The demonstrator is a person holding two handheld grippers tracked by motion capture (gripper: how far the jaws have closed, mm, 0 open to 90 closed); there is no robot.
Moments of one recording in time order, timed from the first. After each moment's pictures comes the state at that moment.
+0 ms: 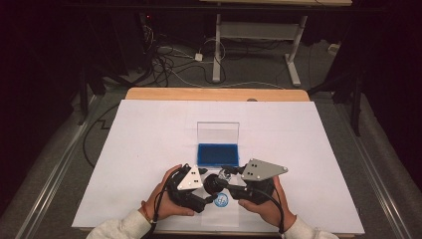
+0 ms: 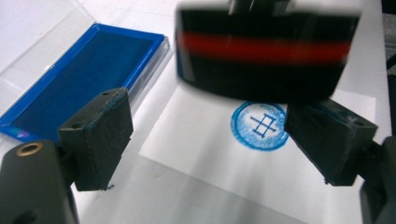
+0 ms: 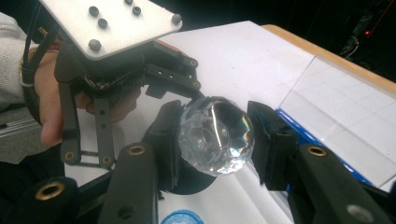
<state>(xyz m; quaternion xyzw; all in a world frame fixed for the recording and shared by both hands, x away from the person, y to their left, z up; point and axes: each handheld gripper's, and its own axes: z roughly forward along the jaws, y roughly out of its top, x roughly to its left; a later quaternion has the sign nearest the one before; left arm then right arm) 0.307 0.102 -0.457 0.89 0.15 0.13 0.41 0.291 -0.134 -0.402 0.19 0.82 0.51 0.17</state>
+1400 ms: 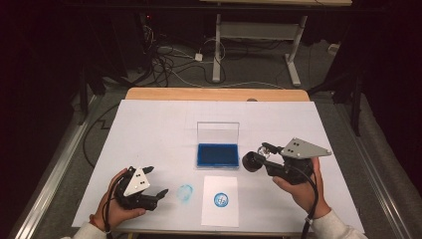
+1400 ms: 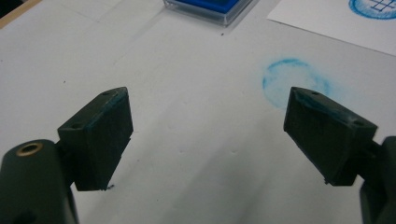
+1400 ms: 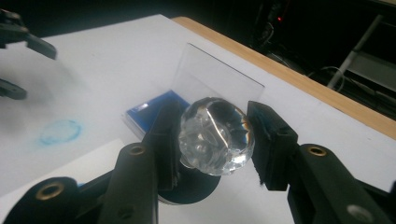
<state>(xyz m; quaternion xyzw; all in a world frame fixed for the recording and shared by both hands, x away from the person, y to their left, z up) 0.285 0.222 -0.466 0.87 0.26 0.22 0.37 0.319 -0.212 -0.370 0.29 0.80 0.46 0.25</state>
